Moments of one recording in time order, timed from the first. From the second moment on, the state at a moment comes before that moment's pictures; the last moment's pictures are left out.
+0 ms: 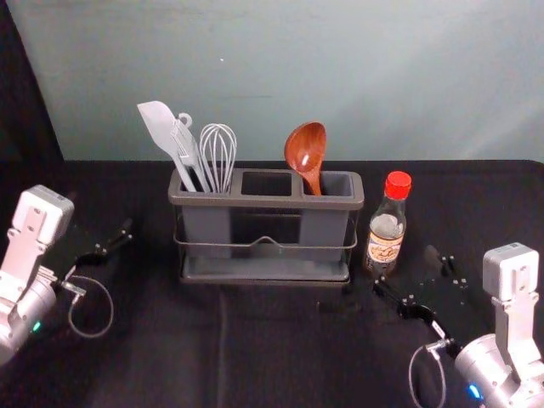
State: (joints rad) left arm -0.20 0.60 0.45 -1.41 -0.25 -0.12 0.03; right arm -0.11 0.29 -0.17 -1.60 0.18 -0.10 0.14
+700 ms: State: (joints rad) left arm -0.20 0.60 0.45 -1.41 -0.25 -0.12 0.03; right arm -0.11 0.29 -0.17 -1.60 0.18 -0.10 0.14
